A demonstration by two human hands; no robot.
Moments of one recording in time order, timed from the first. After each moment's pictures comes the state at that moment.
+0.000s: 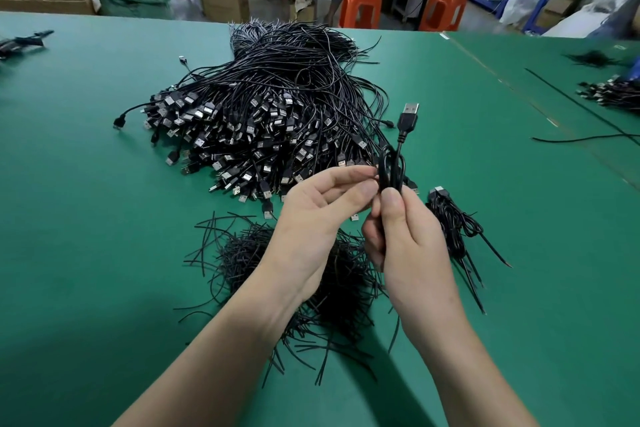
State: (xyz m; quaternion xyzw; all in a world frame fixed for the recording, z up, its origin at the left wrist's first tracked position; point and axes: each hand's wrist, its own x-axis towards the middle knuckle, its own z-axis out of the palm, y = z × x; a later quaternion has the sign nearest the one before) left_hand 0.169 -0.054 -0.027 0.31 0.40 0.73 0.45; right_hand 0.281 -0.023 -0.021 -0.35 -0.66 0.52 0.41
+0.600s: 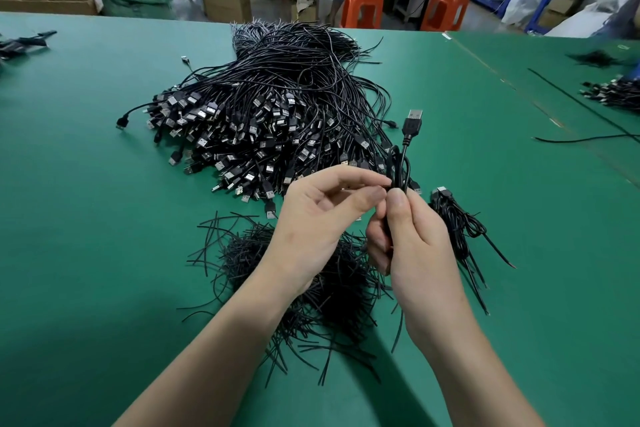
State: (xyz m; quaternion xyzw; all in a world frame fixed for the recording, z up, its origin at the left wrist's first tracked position) left_hand 0.160 -0.055 -0.030 0.44 0.41 0.71 0.36; right_hand 0.281 -0.026 -0.014 -0.35 -0.63 0.56 0.40
